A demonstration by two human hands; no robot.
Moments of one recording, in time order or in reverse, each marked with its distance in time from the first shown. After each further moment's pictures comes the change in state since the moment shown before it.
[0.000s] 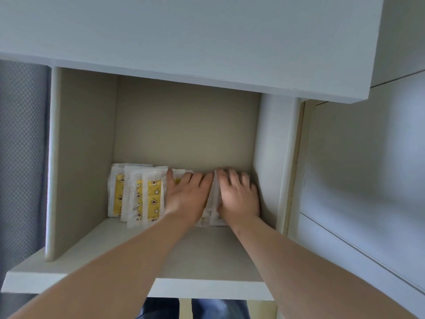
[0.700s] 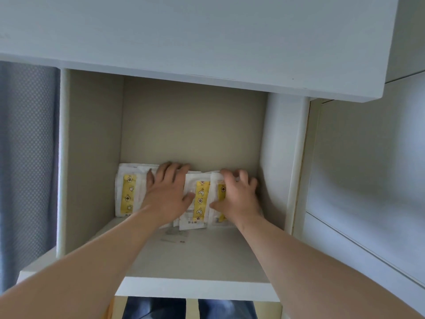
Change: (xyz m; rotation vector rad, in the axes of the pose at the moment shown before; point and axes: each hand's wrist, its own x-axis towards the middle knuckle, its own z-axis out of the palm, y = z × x) left_hand -0.008 -0.053 0.003 -0.264 -0.018 -0.089; right_hand 0.000 -0.010 -0.004 0.305 -0.032 0.121
